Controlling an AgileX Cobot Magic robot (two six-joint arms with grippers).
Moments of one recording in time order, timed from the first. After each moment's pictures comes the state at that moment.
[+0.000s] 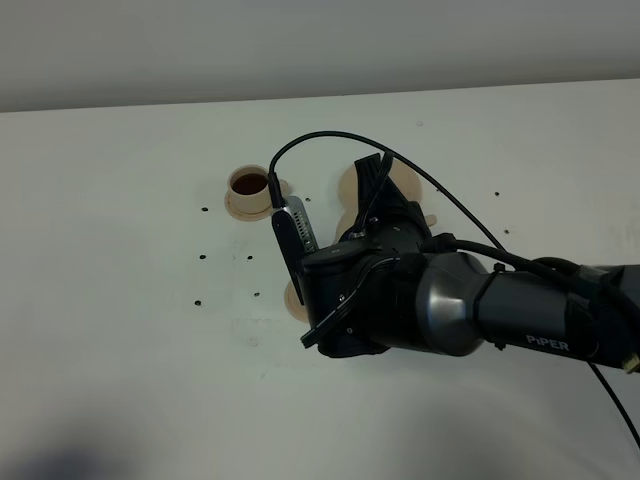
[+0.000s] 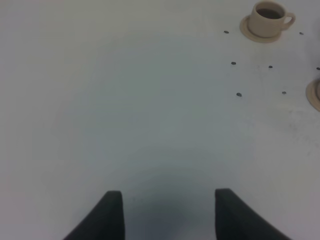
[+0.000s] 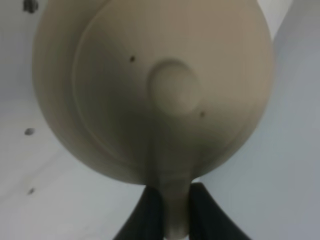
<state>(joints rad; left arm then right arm) 0.04 0.00 -0.50 -0.02 1.08 -0.02 1.11 2.02 -1.31 -1.10 1.08 -0.14</state>
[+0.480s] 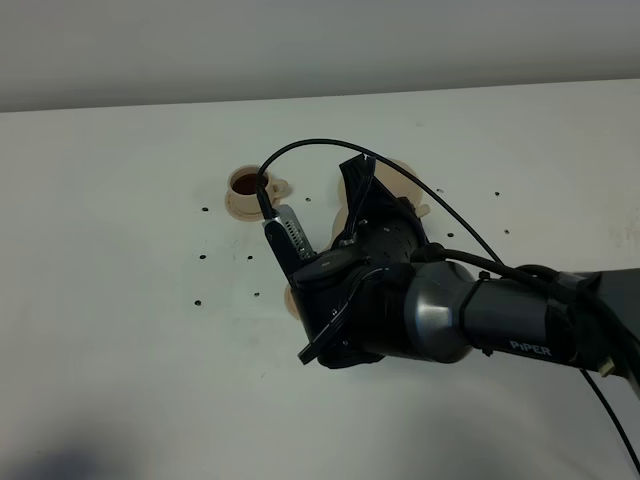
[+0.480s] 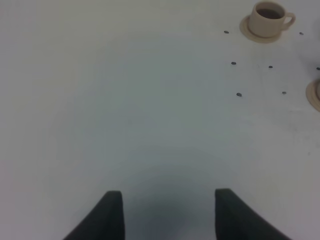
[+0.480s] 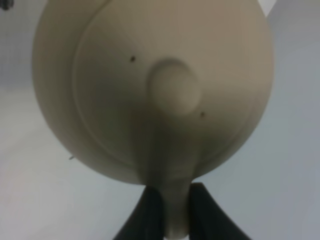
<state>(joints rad) 0.04 0.00 -0.50 -0.02 1.08 -0.02 1.12 2.05 -1.31 -1.19 1.09 -0.16</state>
